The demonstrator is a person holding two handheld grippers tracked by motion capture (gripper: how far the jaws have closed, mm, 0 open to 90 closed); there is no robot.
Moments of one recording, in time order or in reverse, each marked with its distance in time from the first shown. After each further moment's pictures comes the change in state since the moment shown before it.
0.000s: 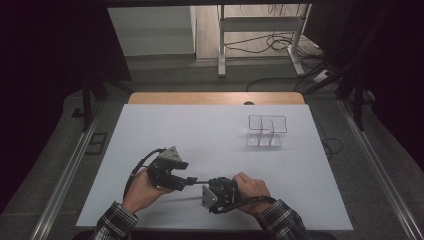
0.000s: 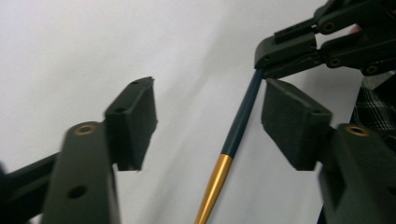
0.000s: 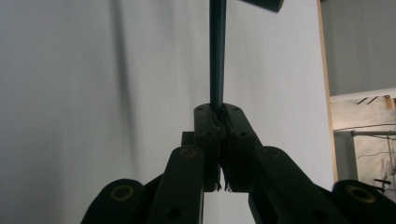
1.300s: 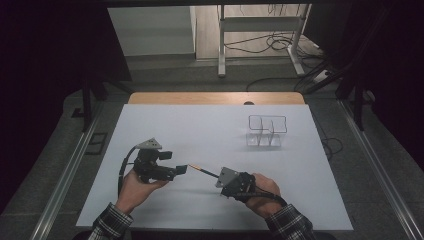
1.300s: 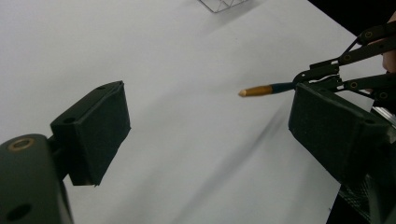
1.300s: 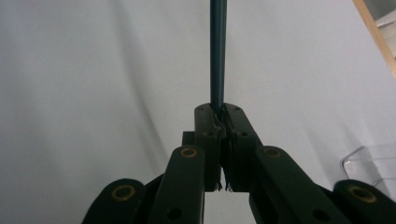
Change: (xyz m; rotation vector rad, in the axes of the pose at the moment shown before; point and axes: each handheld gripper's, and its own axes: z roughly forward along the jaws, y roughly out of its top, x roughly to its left) left arm 0.024 -0.016 -0.023 -0.194 0.020 -0.243; right arm -0.022 -0.034 -0.013 0.043 0.108 0.444
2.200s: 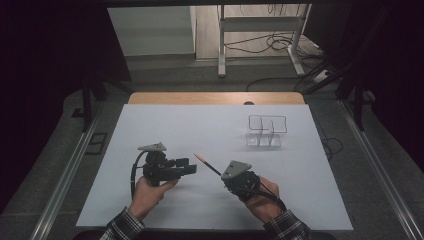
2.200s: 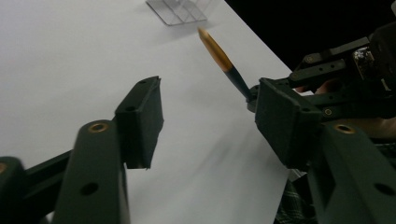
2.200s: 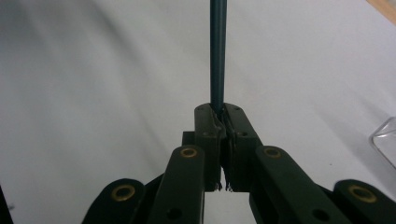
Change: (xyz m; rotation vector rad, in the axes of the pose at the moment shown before) left arm -0.008 -0.009 0.026 -0.078 -0.221 -0.151; right arm -0.006 -0.005 -0.006 -0.074 0.036 0.267
